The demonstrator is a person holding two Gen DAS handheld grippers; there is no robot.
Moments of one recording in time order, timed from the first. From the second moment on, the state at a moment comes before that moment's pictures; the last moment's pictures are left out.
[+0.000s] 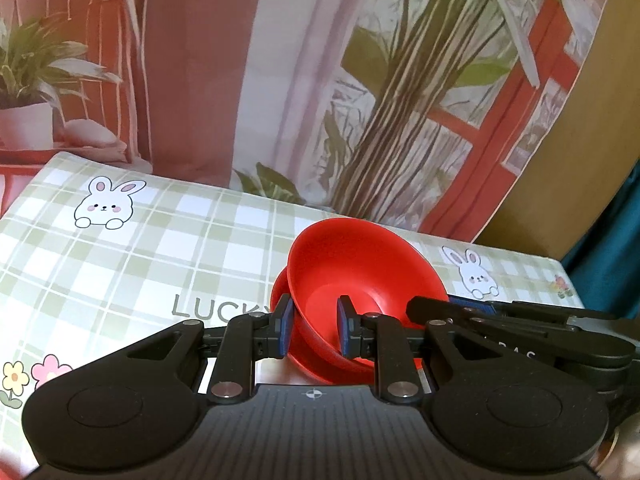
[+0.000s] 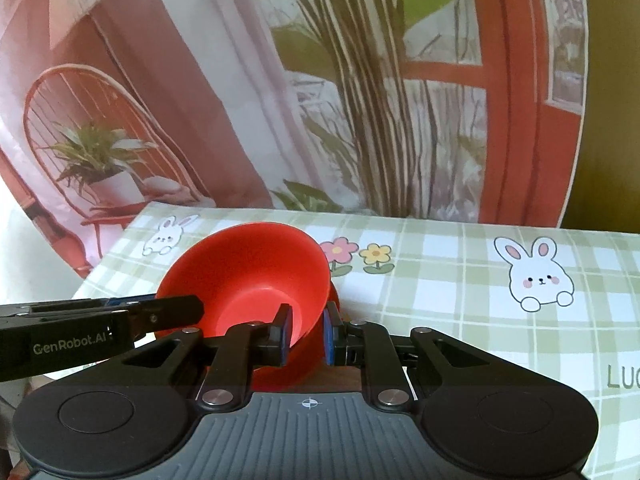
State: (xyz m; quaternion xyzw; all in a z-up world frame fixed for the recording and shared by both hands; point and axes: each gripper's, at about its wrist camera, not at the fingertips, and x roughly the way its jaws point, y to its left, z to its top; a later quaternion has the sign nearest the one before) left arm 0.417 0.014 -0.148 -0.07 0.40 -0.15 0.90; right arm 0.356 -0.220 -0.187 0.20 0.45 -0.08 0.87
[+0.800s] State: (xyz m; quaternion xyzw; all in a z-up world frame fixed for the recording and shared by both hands) left arm 0.419 0.013 -0.148 -0.06 0.41 -0.13 0.90; right arm 0.349 -0.221 -0.179 0.19 0.46 -0.09 0.86
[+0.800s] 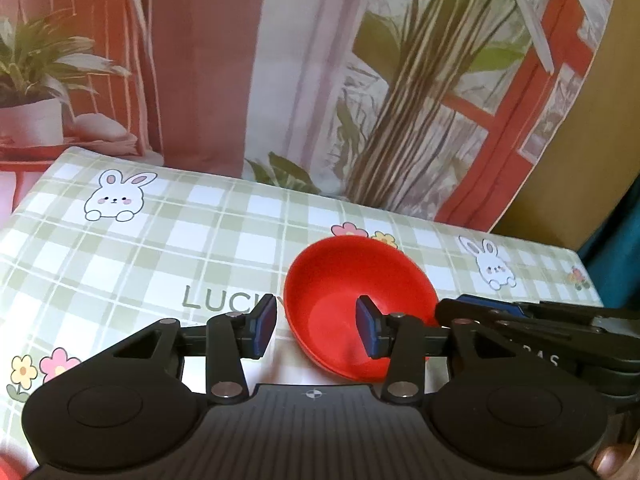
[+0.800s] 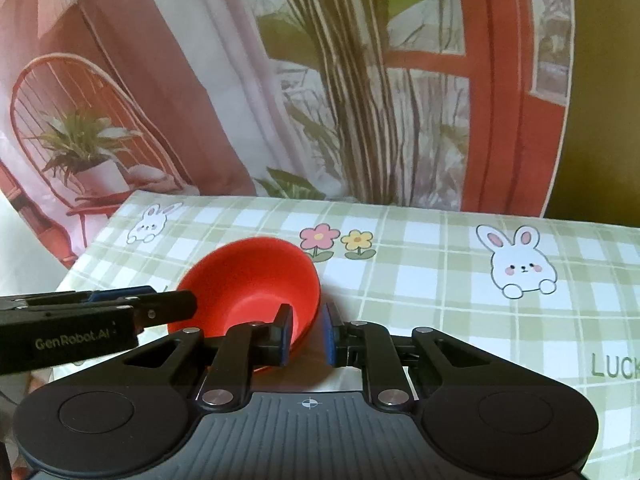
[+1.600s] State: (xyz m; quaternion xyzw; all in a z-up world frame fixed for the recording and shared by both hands) left arm 0.305 0.165 -0.061 -0.13 0.34 -0.04 0.93; right arm 0.349 -0.075 -0.128 0.16 0.45 0.07 0.88
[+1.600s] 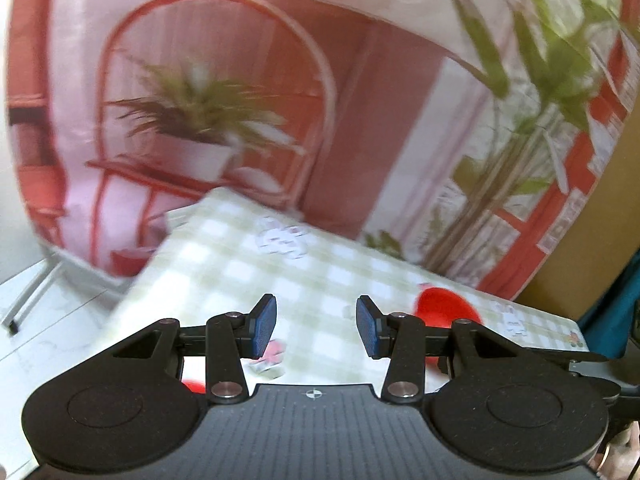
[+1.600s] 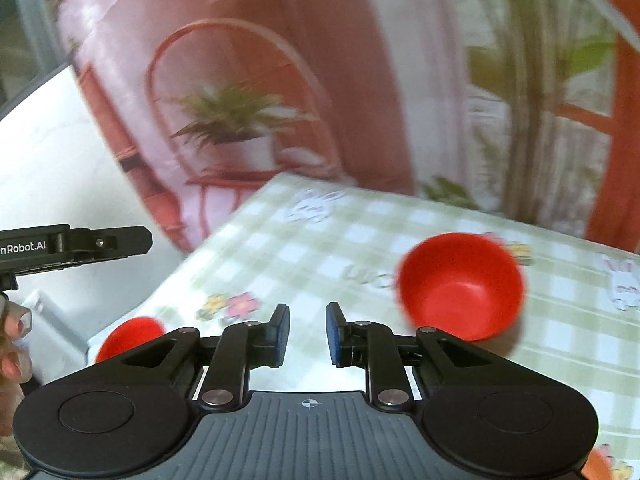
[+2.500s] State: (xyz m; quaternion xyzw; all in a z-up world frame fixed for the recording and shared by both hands) left arm 0.246 0.254 -0.136 -0.20 0.38 0.10 0.90; right arm 0.382 0.063 -0.171 0.07 0.52 0.20 0.83
